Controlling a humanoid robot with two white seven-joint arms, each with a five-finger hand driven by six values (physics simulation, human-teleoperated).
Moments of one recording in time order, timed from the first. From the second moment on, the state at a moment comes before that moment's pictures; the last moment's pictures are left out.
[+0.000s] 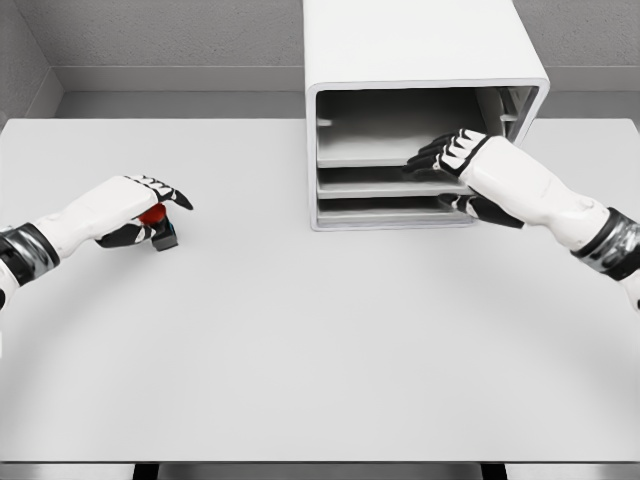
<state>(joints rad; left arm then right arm) -0.26 0.41 0.06 -1.46 -0.69 -0.61 -0.61 -0.30 -0.68 0.30 -1.66 0.43 -0.61 0.13</state>
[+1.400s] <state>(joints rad) -0.24 0.43 0.06 -1.46 -0.69 -0.61 -0.61 -0.41 -0.56 0.42 -1.46 0.45 -0.61 0.13</state>
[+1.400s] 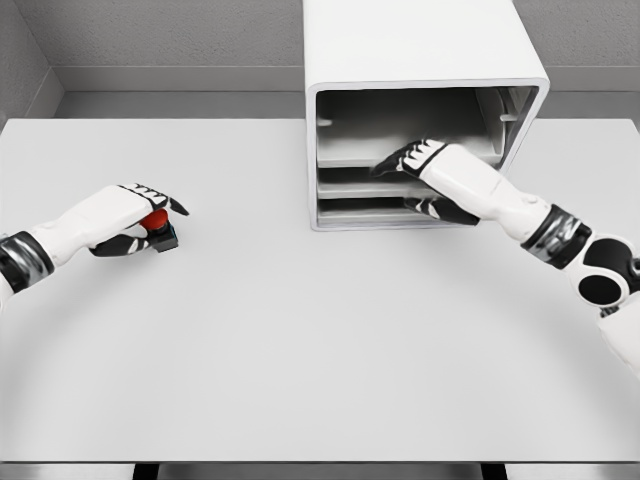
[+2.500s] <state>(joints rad) -0.24 0.44 0.08 -1.48 -0.66 -0.61 -0.61 -0.28 -0.68 0.35 -1.65 0.45 -0.61 0.13</state>
